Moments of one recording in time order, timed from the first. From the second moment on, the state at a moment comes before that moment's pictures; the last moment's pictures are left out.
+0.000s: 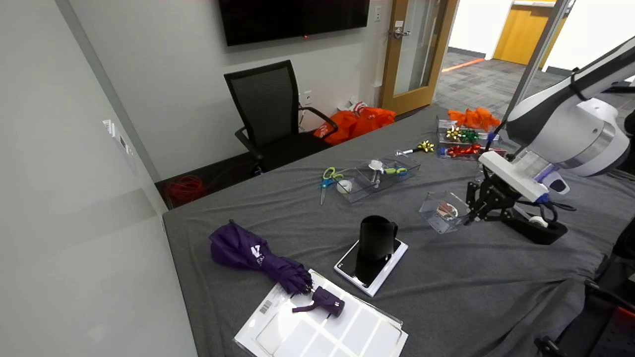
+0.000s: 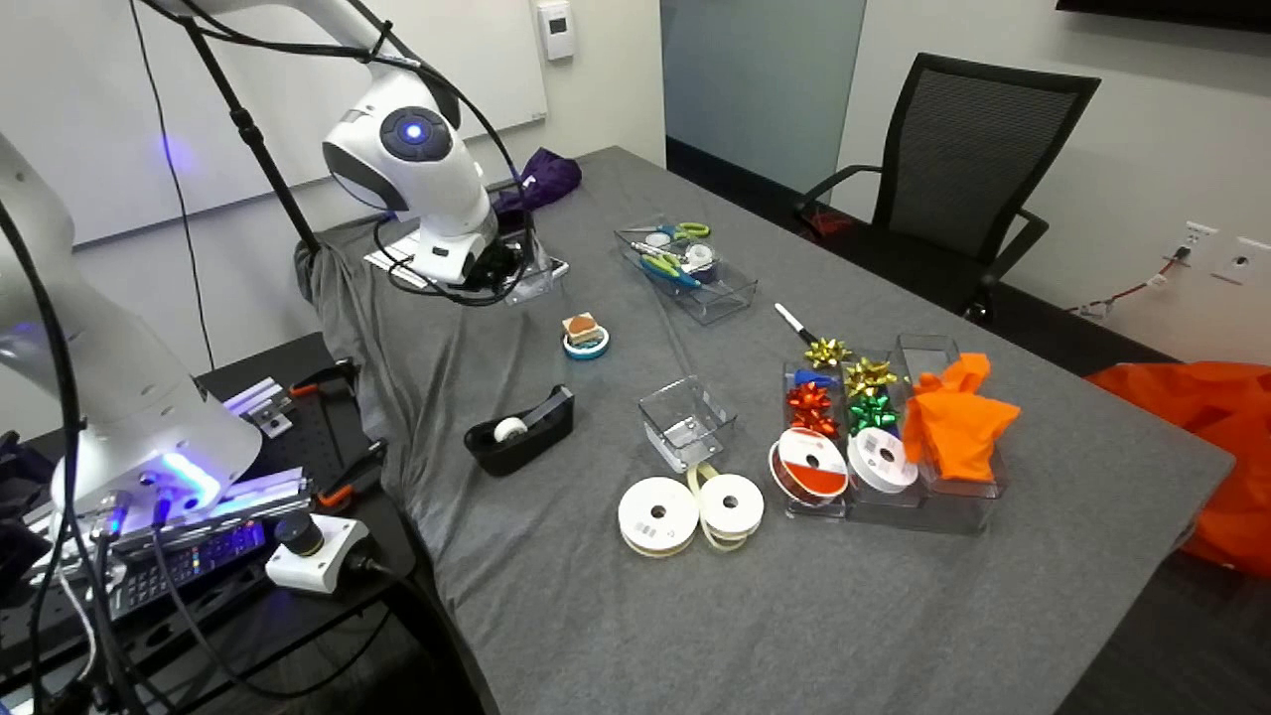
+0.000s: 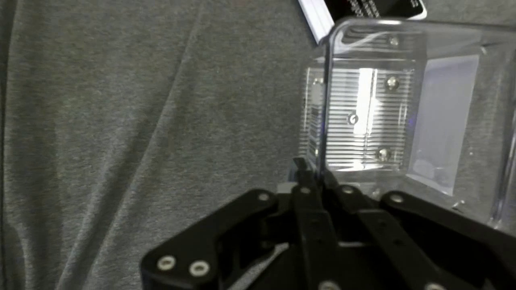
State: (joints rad) arm 0.02 0.11 -0.04 -2.59 1.13 2.68 0.62
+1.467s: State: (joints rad) arm 0.16 0.24 0.02 -2.58 1.11 3.02 1.12
